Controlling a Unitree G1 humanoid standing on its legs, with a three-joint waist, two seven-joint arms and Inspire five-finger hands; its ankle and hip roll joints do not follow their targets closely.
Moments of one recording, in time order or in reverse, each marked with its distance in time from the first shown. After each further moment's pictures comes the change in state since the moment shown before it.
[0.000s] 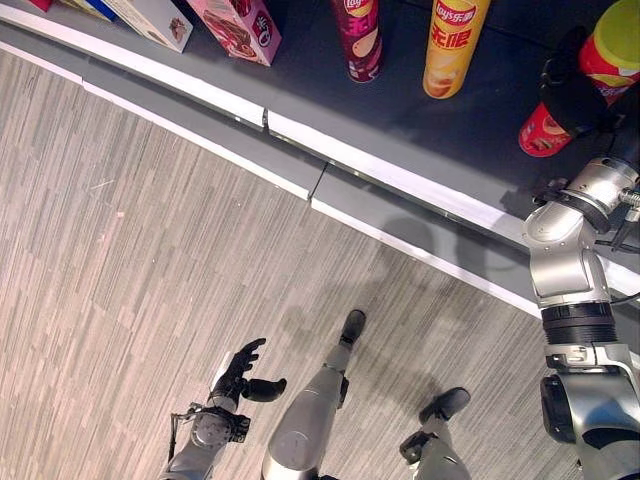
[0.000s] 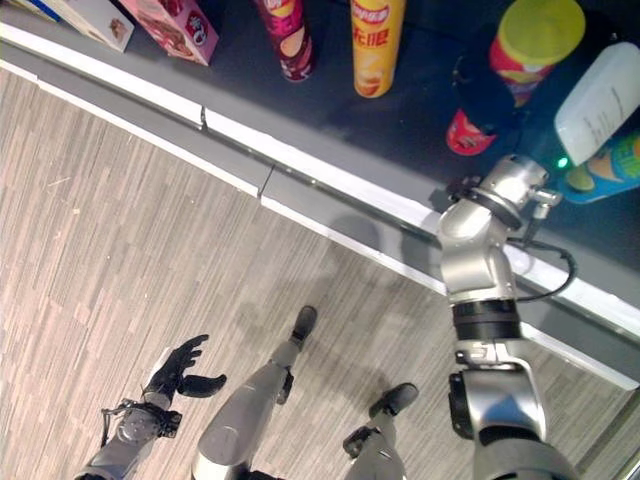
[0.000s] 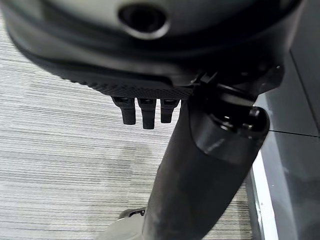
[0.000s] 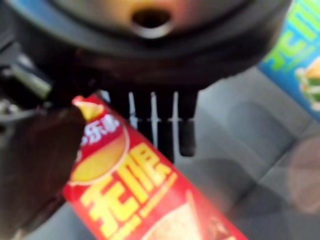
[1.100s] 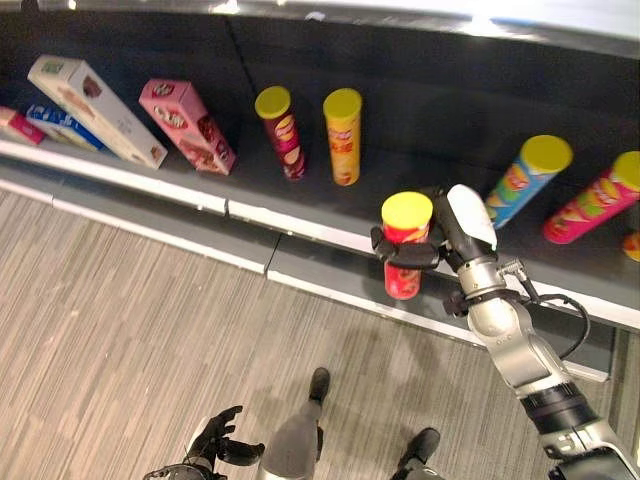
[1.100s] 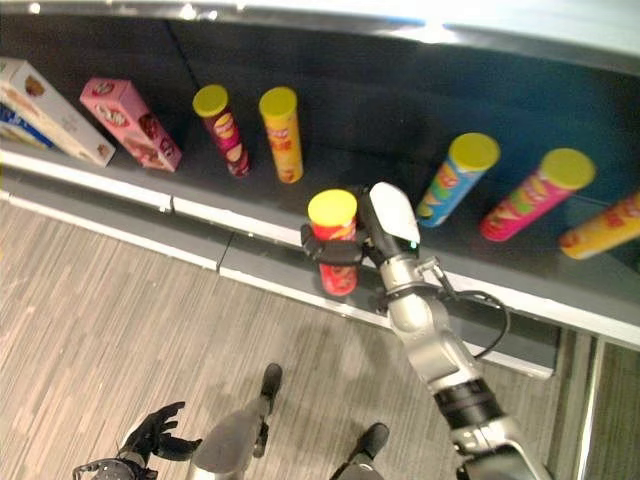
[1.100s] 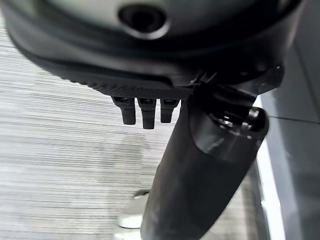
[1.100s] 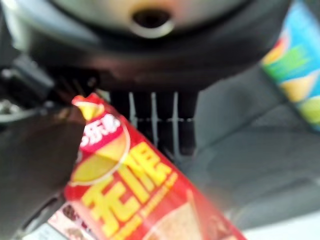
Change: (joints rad) left arm 0.155 -0.025 0.139 0.116 0.040 0.078 -0.107; right arm 0.350 0.006 0.249 -0.257 0.028 -0.159 0.564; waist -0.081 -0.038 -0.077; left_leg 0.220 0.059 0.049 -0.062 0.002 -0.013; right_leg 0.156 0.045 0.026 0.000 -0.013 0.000
